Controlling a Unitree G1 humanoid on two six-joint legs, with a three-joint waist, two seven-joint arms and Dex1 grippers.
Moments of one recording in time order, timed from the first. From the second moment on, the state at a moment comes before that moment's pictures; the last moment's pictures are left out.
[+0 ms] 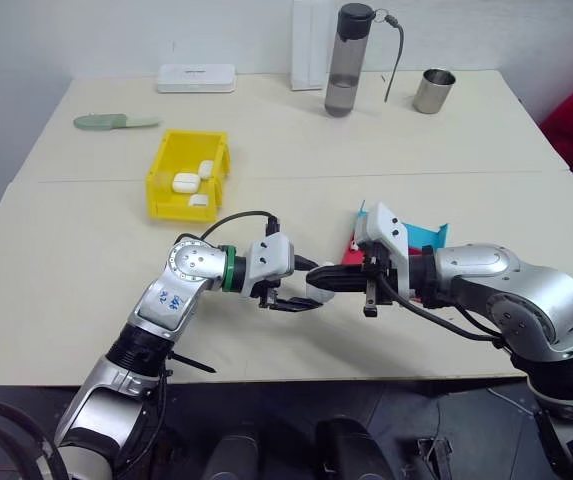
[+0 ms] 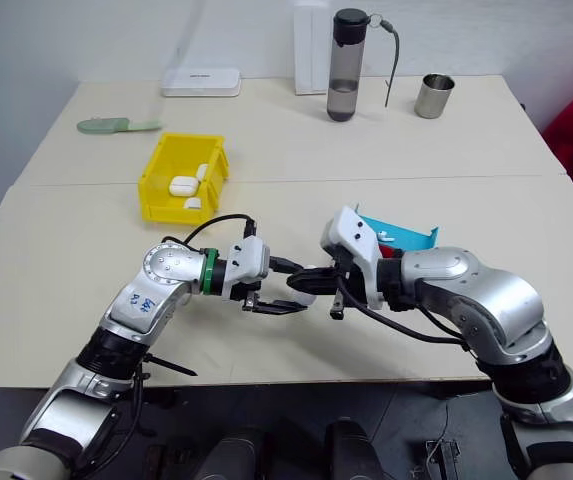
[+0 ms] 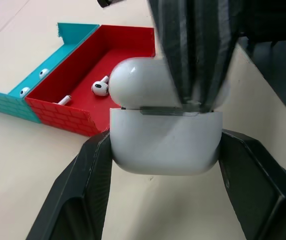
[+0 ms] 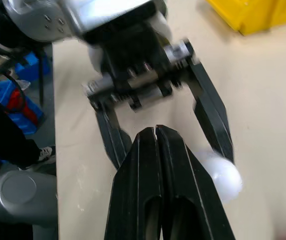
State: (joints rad) left arm -0.62 0.44 -0.29 0.04 -0.18 0.21 -1.09; right arm -0.54 -0.75 0.14 -0.43 0.75 0.94 0.80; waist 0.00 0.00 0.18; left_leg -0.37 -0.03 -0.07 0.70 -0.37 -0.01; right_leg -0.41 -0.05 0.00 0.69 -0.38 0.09
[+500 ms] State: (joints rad) left arm -0.56 0.46 0.06 -0.08 -0.43 0.46 -0.88; right arm 0.04 -0.57 -0.42 -0.57 0.81 0.57 0.85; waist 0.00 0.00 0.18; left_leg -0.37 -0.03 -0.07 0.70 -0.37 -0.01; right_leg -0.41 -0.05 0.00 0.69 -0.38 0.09
